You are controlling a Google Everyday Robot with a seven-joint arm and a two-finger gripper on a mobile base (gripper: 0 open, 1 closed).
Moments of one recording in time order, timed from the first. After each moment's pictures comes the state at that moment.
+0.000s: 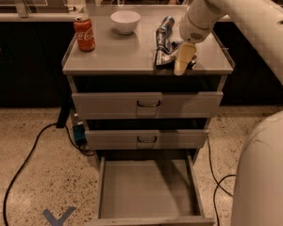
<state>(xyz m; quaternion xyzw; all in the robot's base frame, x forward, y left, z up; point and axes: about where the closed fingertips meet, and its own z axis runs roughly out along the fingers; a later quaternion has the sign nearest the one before) 0.738 -0.133 0.880 -0.66 0.71 -0.07 0.25</state>
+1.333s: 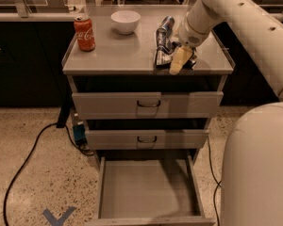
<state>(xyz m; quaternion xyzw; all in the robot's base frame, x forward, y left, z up) 0.754 -0.126 0.856 -0.65 0.71 -0.02 0.26</state>
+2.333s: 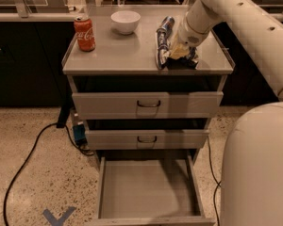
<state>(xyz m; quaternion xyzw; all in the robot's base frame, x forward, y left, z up) 0.754 -0.126 0.856 -0.65 0.71 -0.02 0.26</state>
